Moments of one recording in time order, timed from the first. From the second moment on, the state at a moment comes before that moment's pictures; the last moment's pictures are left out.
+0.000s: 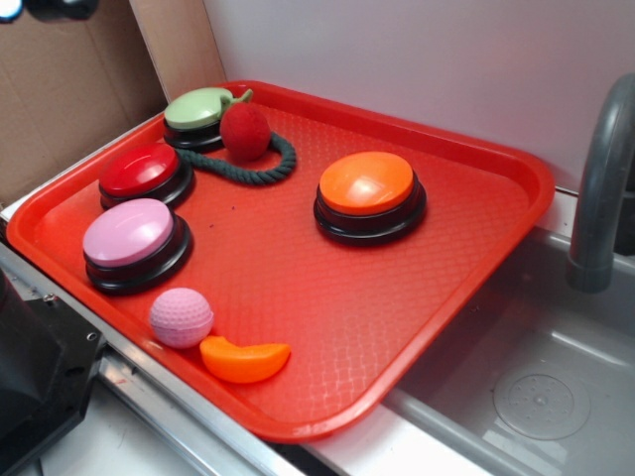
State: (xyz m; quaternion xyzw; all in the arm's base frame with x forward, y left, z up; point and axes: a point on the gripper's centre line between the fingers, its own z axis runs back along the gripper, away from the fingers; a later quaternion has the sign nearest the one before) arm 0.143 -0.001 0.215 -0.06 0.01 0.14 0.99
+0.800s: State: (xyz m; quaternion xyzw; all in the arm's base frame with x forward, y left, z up) arm 0.213 0.026 0.169 -0.01 -0.03 0.45 0.89
